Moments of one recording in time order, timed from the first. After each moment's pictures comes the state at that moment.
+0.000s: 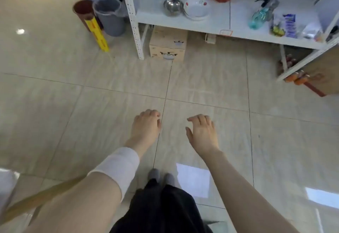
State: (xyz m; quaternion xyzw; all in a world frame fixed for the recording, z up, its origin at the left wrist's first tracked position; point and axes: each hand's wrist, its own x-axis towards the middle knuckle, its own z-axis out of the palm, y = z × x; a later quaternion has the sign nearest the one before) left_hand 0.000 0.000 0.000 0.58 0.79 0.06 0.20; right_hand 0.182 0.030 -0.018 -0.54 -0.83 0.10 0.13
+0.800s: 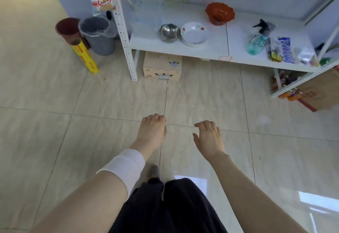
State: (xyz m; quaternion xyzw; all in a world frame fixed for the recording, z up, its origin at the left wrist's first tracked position) left_hand -0.106 0.211 0.009 0.67 0.72 -0.01 0.17; right_hand 0.087 0.228 -0.011 -0.58 -0.81 0.08 0.06
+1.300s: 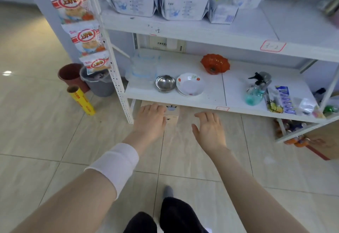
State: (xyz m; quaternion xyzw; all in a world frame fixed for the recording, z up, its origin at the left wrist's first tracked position) left_hand -0.137 0.457 0.089 0.68 0.72 0.07 0.07; right_hand 0.051 0.487 0.061 -0.55 -0.82 0.02 0.18
